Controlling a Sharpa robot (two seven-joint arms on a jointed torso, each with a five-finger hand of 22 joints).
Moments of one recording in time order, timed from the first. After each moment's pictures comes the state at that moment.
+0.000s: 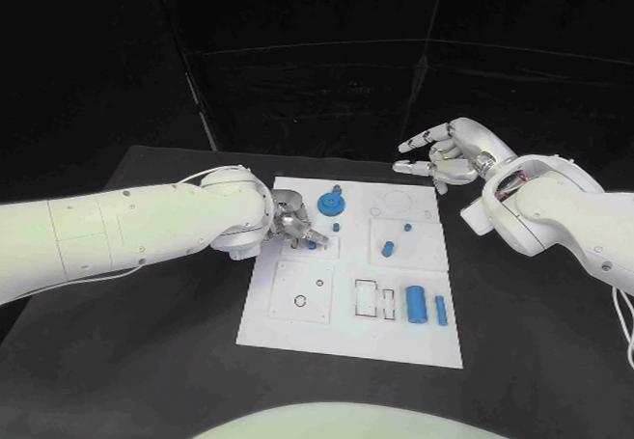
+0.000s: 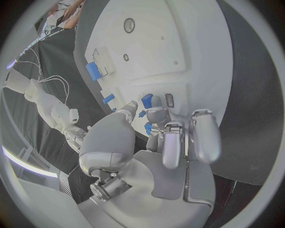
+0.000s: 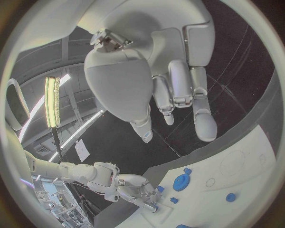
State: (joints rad) left arm 1.26 -0.73 -0.12 1.46 -1.06 0.03 -0.52; left_hand 0.90 -0.03 0.17 0.18 0.11 0.91 0.03 0.67 0.66 1.29 -0.04 1.11 0.84 1.47 -0.10 1.57 1.31 0.08 1.46 0.01 1.34 1.23; right arm 1.24 -0.77 0.04 1.45 -0.99 -0.36 0.03; right_hand 1.33 -0.02 -0.05 0.14 0.19 0.87 0.18 0.12 0.07 1.40 0.09 1.38 1.31 1.47 0.01 1.51 1.31 0.14 1.20 0.11 1.11 0.62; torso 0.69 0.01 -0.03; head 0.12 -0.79
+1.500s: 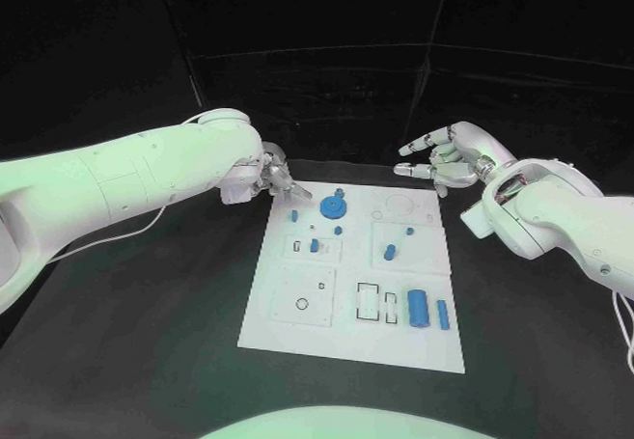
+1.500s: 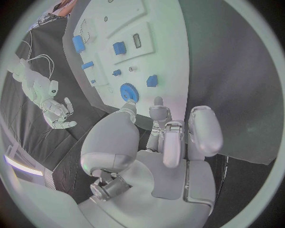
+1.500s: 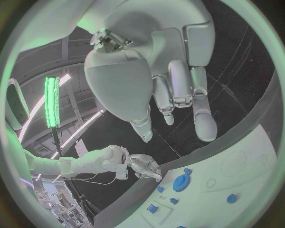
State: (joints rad) left arm 1.35 -0.57 -0.06 1.04 -1.03 0.25 -0.52; left_hand 0.99 -0.02 -0.02 0.23 0.05 0.86 0.06 0.56 0.55 1.24 -0.01 1.11 0.81 1.47 -0.09 1.57 1.31 0.08 1.46 0.02 1.27 1.15; right arm 1.24 -0.76 0.04 1.44 -0.99 -0.36 0.03; right_hand 1.32 -0.02 -0.05 0.14 0.19 0.87 0.18 0.12 0.07 1.40 0.09 1.38 1.31 1.47 0.01 1.51 1.31 0.14 1.20 0.11 1.11 0.62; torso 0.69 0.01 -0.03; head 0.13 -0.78
